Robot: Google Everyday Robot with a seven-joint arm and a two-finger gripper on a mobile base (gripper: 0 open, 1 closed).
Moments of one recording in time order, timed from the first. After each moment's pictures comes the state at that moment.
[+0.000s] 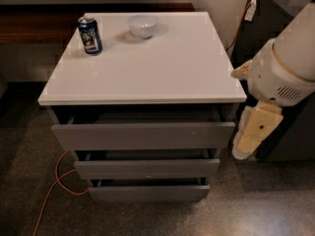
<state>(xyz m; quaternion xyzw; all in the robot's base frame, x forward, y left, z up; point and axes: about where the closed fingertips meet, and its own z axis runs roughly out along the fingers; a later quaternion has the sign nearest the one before) 0.421 -0.168 0.925 -0.62 0.76 0.02 0.18</state>
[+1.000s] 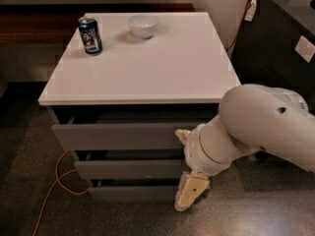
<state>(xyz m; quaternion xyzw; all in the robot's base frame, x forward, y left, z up) 0.397 -0.066 0.764 -0.66 0.71 0.09 0.21</state>
